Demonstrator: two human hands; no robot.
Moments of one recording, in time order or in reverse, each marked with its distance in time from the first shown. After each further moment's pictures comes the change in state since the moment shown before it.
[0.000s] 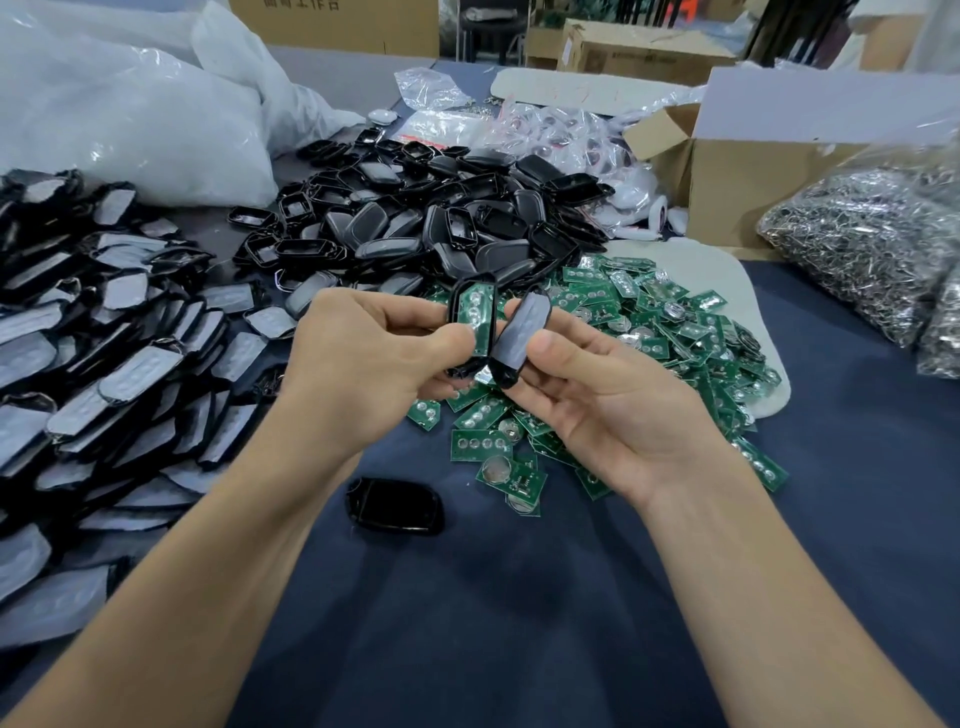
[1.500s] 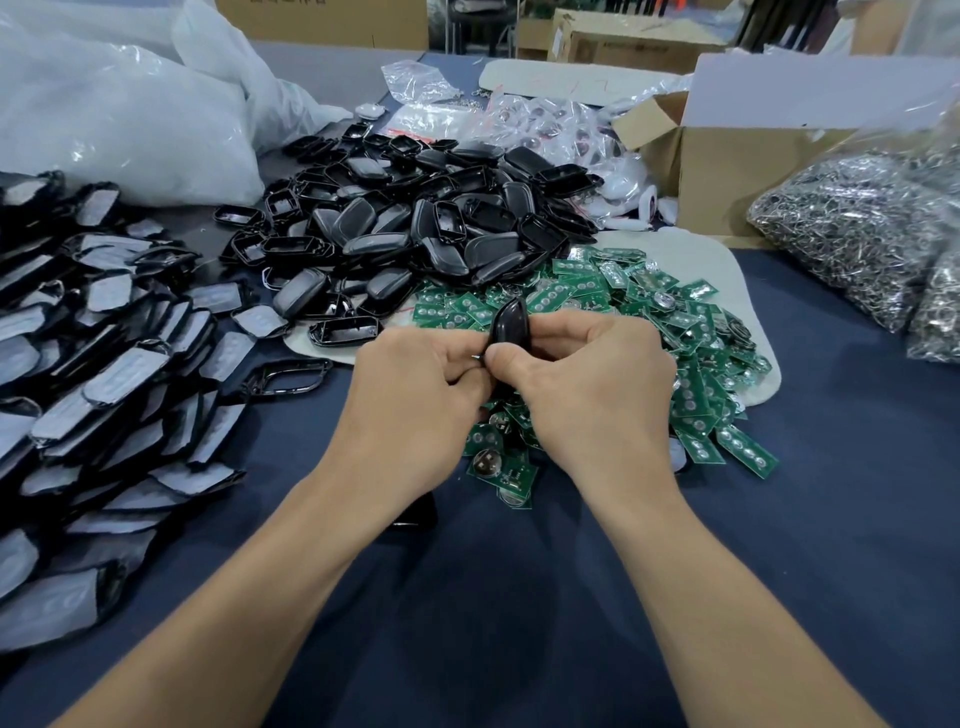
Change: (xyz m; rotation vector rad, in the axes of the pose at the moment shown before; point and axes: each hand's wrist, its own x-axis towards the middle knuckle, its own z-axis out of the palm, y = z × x) left_hand -0.013 -0.023 0.026 0.312 -0.125 0.167; right_hand -0.006 0.014 0.023 -0.959 0.584 -0.489
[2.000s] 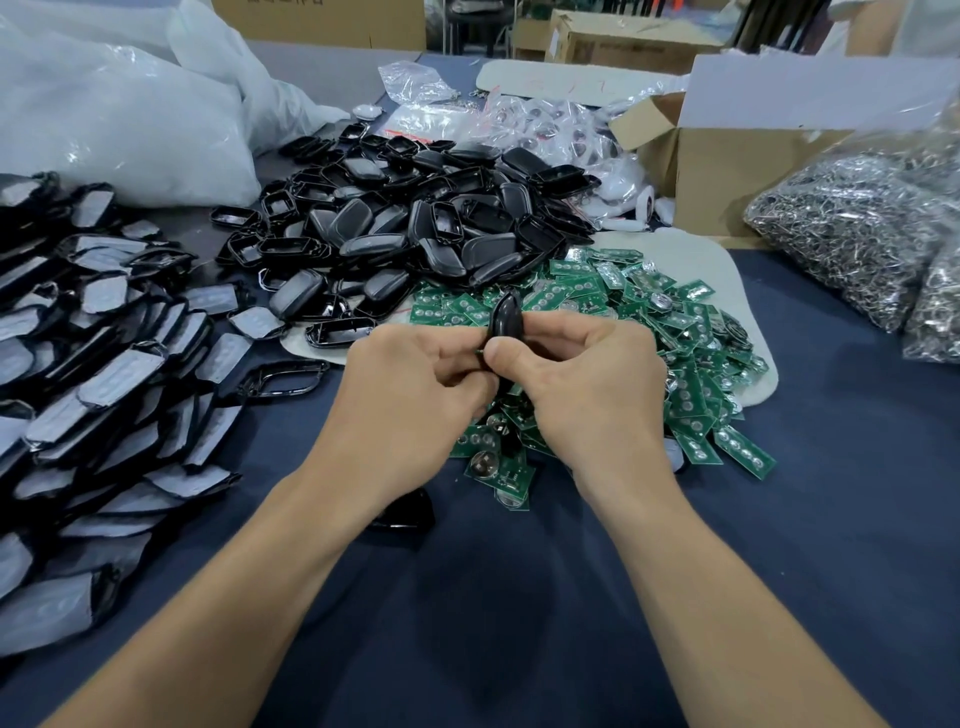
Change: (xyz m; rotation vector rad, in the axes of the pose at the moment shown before) left_hand -0.002 0.006 -0.007 -0.038 -0.029 0.046; right_hand 0.002 0.005 -0.001 0.132 -0.056 -0.005
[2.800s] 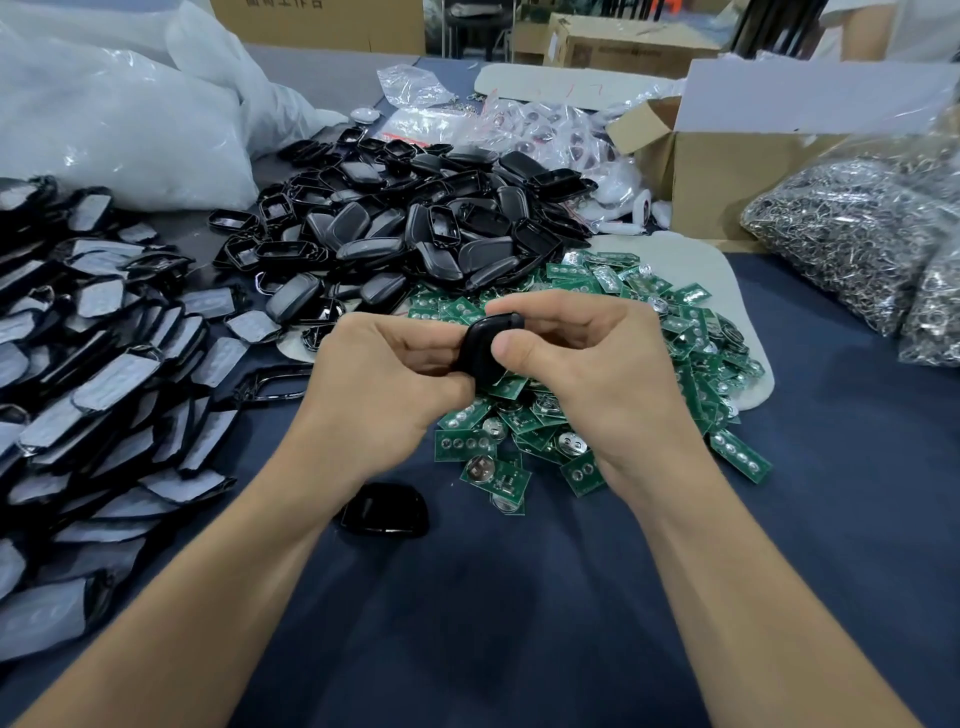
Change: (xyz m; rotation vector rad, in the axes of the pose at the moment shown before) left_hand 0.008 -0.001 -0.013 -0.169 0.060 -0.133; right_hand 0.010 -0.010 -0.017 0.191 -0.211 -0.066
